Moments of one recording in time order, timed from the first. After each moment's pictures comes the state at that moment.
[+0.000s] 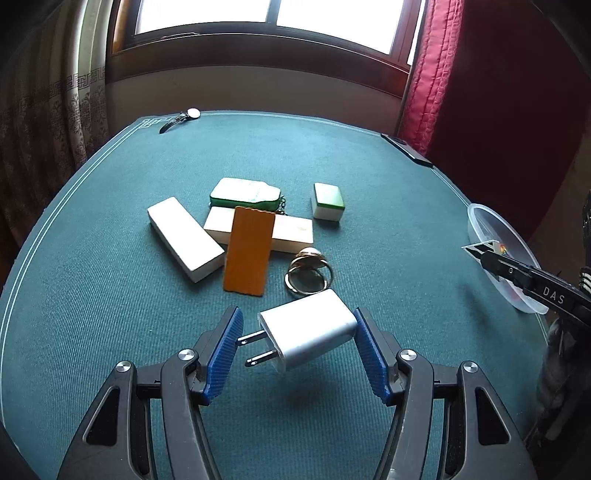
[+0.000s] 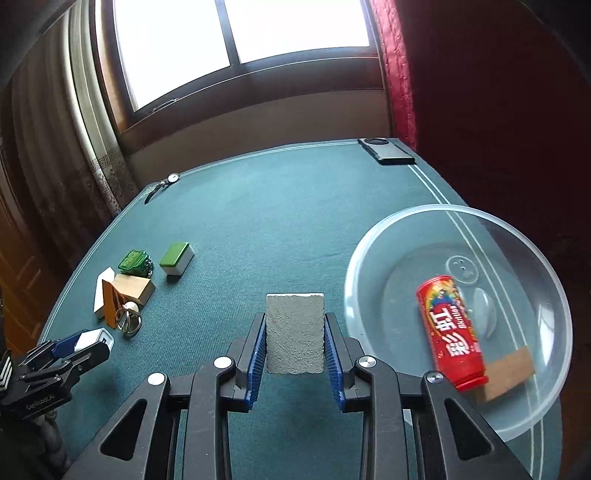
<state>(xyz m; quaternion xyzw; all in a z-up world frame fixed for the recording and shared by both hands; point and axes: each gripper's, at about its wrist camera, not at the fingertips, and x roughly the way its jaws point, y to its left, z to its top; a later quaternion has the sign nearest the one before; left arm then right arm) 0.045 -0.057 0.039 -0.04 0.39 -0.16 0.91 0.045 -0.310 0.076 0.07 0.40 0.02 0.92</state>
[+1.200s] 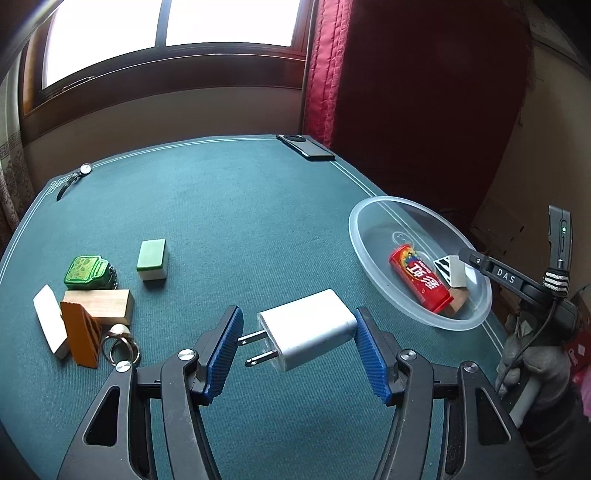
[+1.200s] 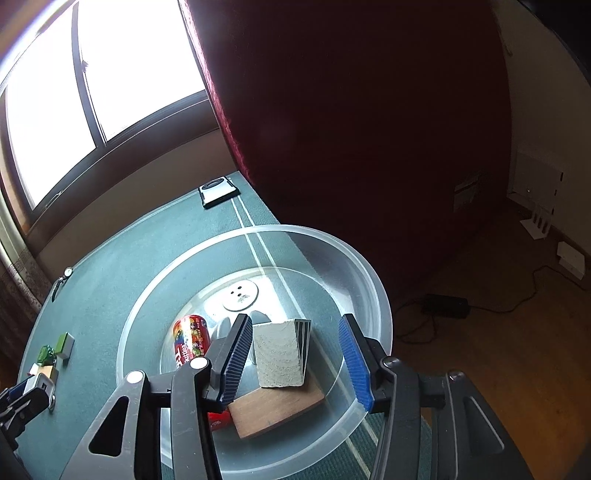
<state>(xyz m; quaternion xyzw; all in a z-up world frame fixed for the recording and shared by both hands) 0.050 -0.200 0.078 0.02 0.37 -0.27 0.89 0.008 -0.454 0.069 0.16 0.33 -0.18 0.91</state>
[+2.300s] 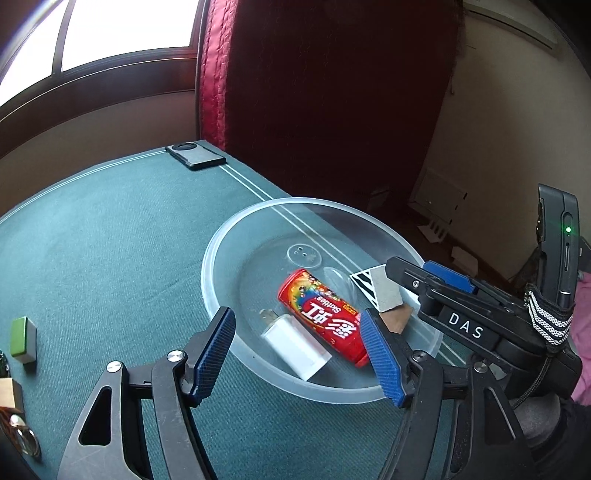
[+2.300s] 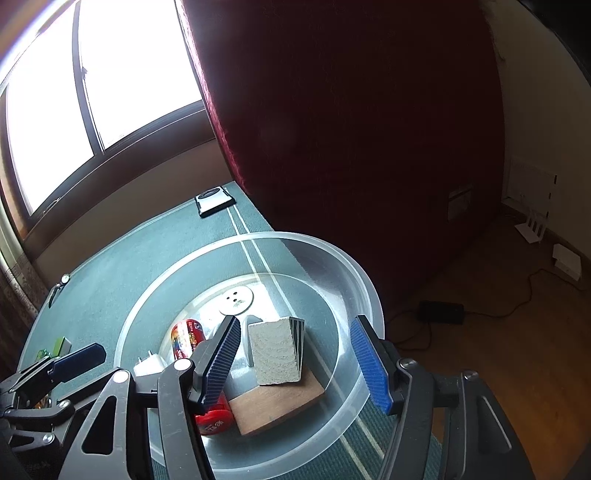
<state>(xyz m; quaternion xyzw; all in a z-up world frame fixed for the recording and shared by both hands) 0.067 -0.317 0.065 0.06 0.35 -0.40 0.84 -0.002 -0.455 0.071 0.16 0.31 -0.19 0.92</state>
